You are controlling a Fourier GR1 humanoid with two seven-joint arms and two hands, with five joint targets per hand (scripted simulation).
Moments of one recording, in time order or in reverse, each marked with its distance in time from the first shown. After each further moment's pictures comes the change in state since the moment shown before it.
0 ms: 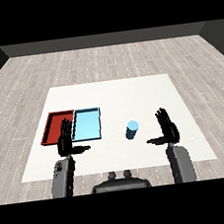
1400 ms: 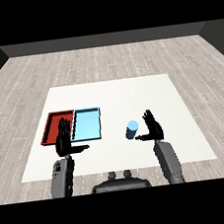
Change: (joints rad) left arm -0.003 0.005 0.003 -0.026 0.042 0.013 0.009; right arm -0.125 0.070 0.063 0.269 -0.010 -0.099 0.025
